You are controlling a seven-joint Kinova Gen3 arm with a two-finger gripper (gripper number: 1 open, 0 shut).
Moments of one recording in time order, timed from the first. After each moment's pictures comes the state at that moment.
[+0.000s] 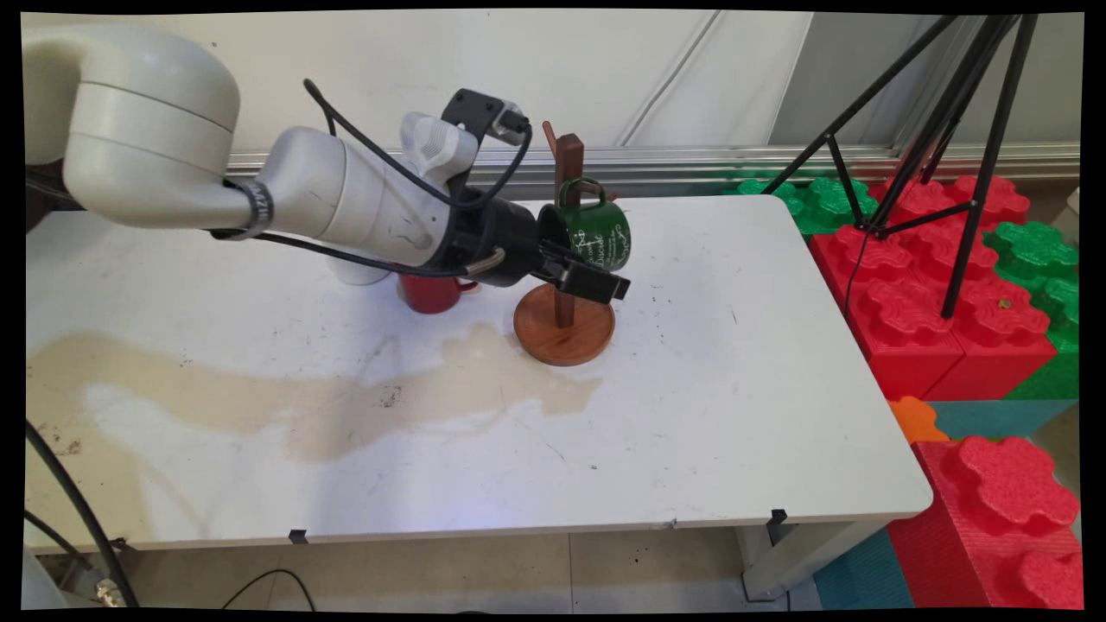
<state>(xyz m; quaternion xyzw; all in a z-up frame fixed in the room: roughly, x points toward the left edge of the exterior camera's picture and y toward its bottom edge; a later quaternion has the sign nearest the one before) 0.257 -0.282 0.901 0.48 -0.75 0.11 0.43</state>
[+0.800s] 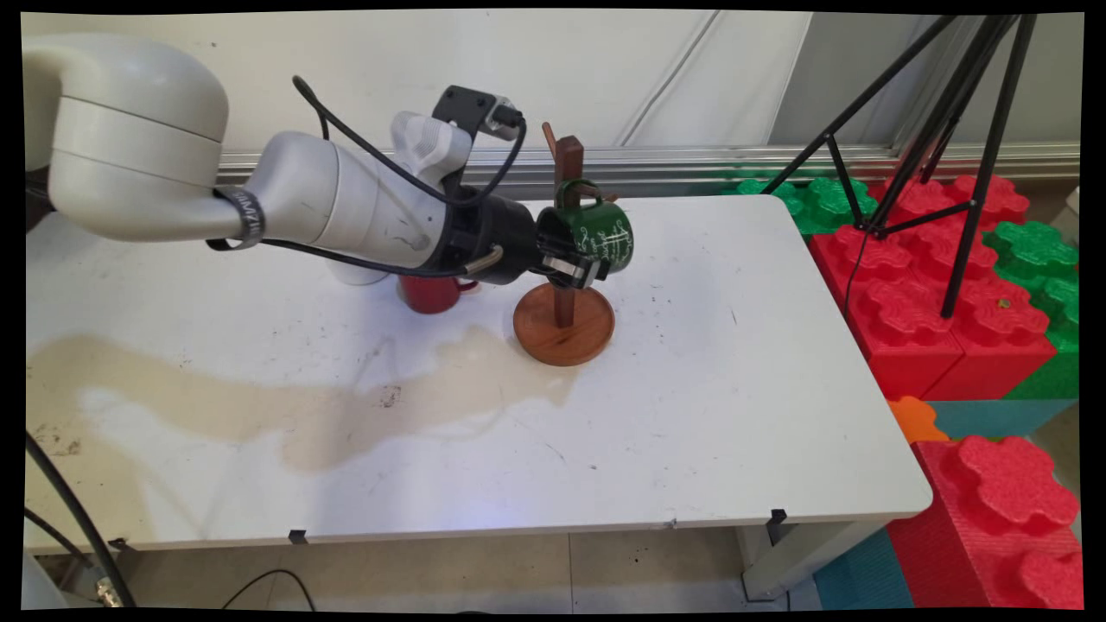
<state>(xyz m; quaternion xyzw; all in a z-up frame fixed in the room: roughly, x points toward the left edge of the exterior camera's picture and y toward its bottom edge) 0.256 -0.274 0.903 0.50 -0.74 0.12 0.44</state>
